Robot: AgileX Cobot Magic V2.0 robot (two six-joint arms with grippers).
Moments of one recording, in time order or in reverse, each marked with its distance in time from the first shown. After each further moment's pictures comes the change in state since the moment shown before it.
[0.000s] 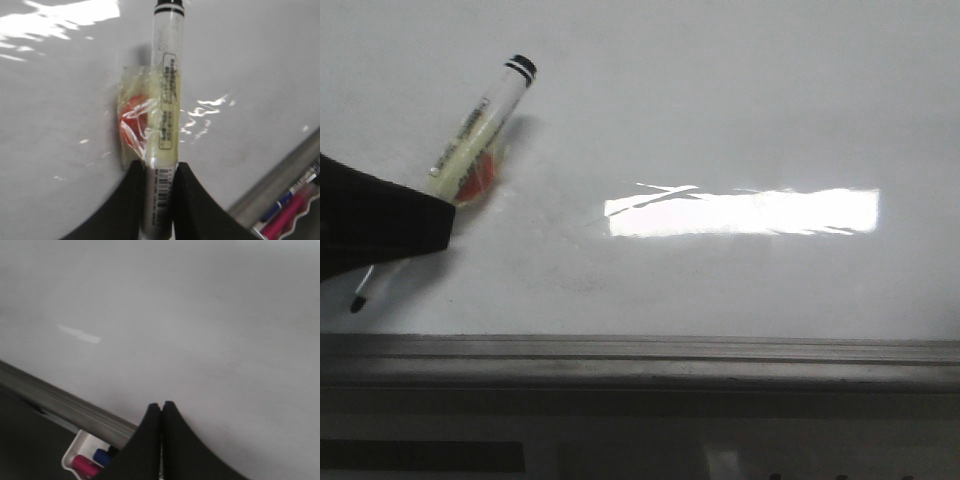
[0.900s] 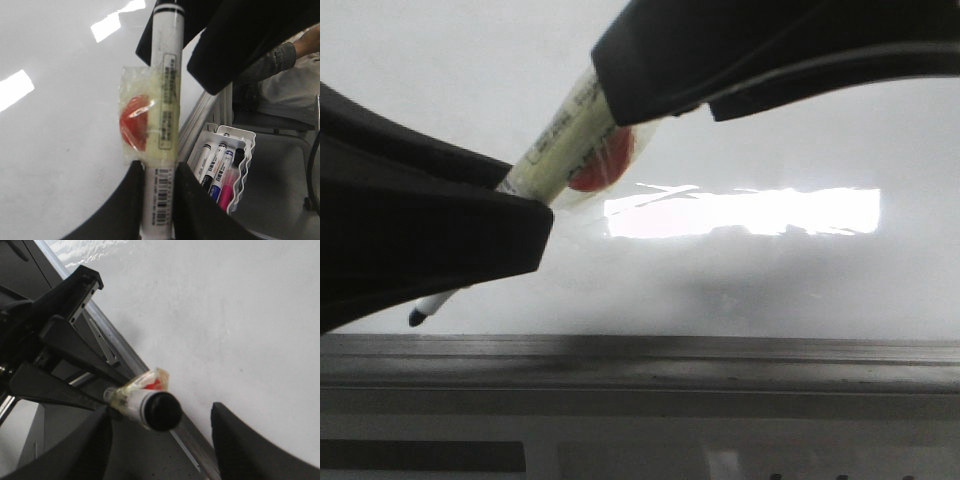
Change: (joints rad) left arm -0.210 -0.041 0.000 0.312 -0.080 0.000; right arm 0.529 0.489 -0.376 0.077 -0.168 0.000
